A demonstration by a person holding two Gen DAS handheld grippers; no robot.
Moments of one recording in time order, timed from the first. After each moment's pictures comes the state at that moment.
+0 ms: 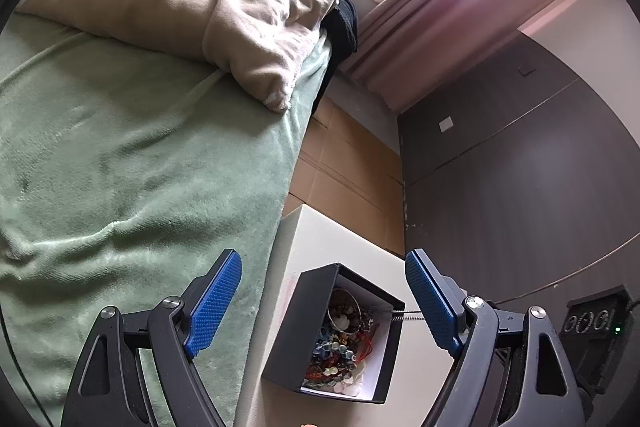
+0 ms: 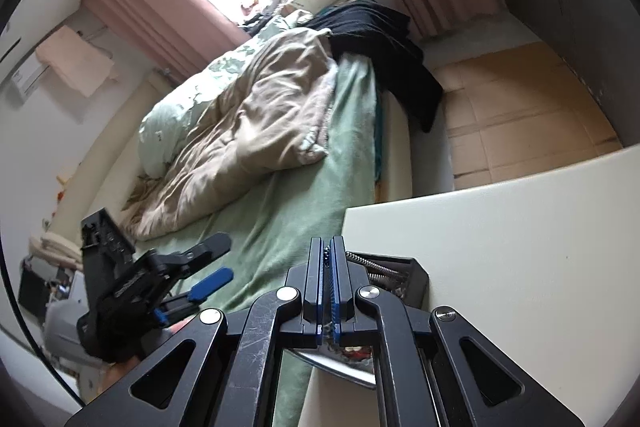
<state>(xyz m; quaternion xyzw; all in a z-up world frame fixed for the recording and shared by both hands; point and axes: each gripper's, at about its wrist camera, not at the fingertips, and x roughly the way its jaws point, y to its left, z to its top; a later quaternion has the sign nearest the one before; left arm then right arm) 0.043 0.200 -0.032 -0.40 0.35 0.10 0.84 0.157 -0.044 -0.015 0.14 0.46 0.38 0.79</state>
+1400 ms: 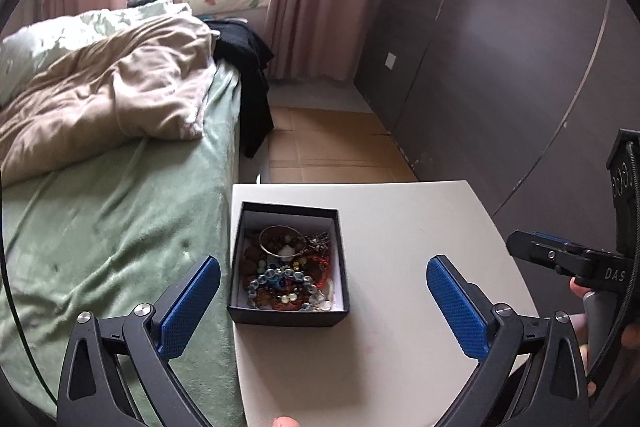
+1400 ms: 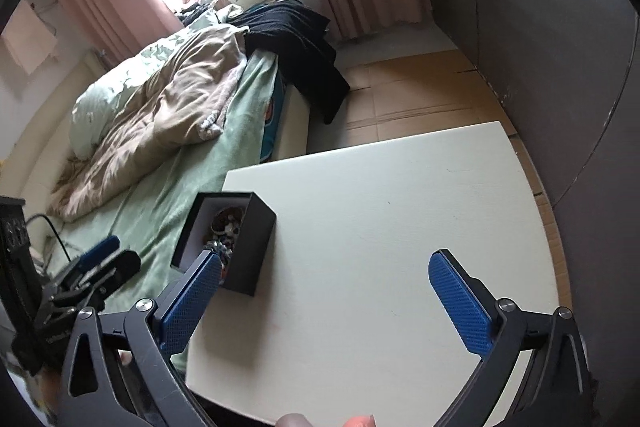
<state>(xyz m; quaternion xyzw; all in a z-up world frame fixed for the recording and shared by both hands) 0.012 0.038 0.013 -0.12 0.37 0.04 0.92 0.118 -0.173 -0.002 0.04 0.47 0.26 0.84</state>
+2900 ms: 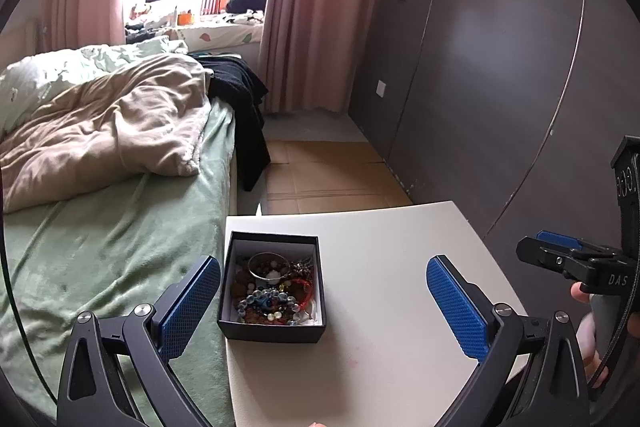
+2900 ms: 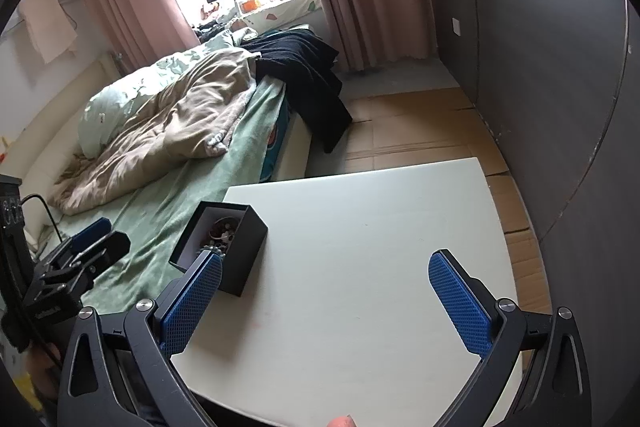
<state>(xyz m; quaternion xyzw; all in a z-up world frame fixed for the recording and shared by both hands) -0.002 0.015 0.035 -0.10 0.32 0.05 0.94 0.099 -0.212 0.025 0.02 0.41 0.28 0.87</state>
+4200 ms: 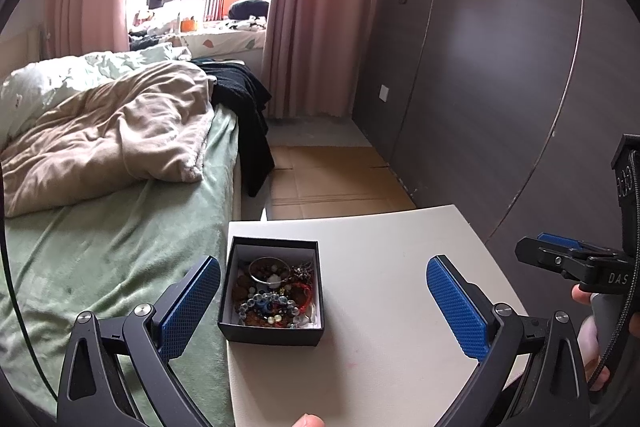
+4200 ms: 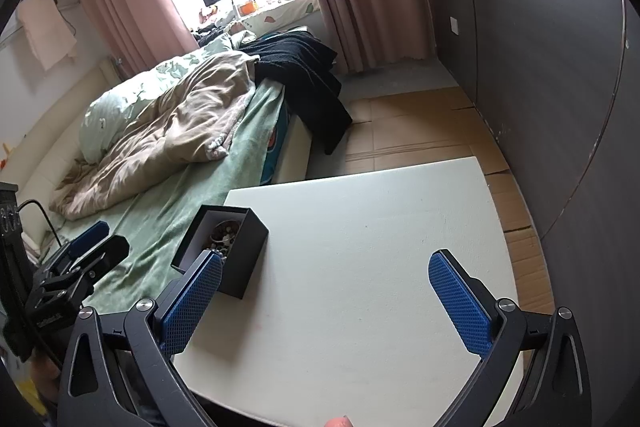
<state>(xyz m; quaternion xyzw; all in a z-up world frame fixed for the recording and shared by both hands) -0.004 0.010 0.038 -0.09 0.31 0.06 0.94 0.099 -0.210 0.027 0.03 0.41 0.28 0.87</state>
